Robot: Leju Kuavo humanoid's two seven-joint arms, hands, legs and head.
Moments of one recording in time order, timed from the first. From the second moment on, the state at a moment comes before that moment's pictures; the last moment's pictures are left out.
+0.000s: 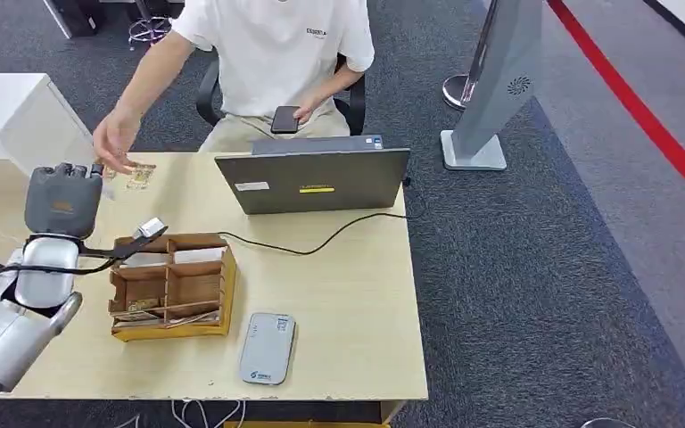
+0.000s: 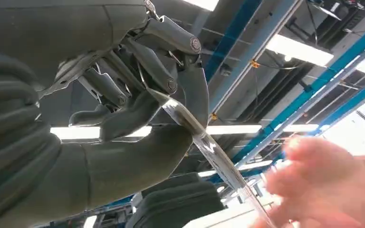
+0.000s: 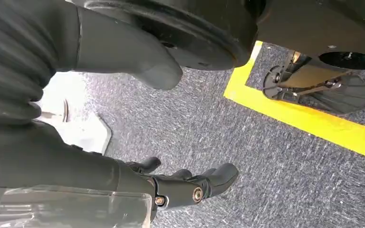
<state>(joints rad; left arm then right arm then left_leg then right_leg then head) -0.77 0.44 -0.72 -1.00 -1.53 0.46 0.47 -0.07 0.05 0.63 -0.15 -0.10 -0.15 0.09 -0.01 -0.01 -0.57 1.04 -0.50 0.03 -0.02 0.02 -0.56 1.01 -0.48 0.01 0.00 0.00</state>
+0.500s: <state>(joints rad) -0.74 0.40 -0.60 -0.94 -1.53 0.52 0.37 -0.07 0.05 0.63 -0.15 -0.10 -0.15 0.09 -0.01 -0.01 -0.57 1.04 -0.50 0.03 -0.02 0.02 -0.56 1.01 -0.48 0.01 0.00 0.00</state>
